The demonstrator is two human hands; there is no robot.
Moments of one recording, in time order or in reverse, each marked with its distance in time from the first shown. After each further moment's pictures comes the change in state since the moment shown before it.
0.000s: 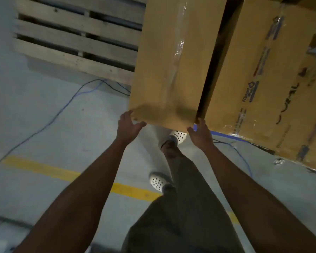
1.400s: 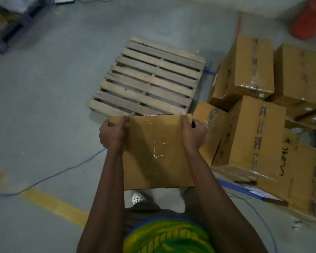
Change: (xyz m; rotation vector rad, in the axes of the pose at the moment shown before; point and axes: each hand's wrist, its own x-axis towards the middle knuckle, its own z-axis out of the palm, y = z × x) left_hand -0.202 -0.071 -0.338 -0.681 0.732 -0.021; right_hand -0.326 -0.281 0.084 0.569 0.555 -0.392
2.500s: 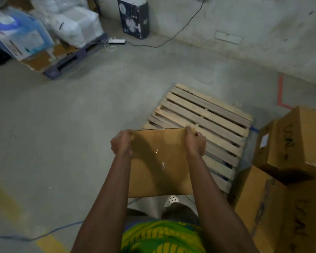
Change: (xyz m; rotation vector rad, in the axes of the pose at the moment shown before) left_hand 0.447 0.109 -0.119 -0.460 0.009 -0.398; right_hand 0.002 -0.242 0.447 -0.033 -0.080 0.074
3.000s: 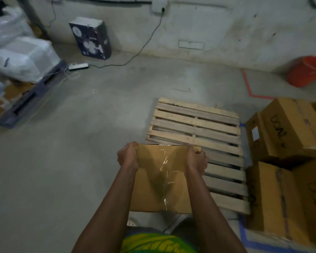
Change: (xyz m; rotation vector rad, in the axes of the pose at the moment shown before) left_hand 0.196 0.162 0.053 0.192 -0.282 -0.010; right_hand -0.004 -0.086 0.201 -0.010 0.324 0.223
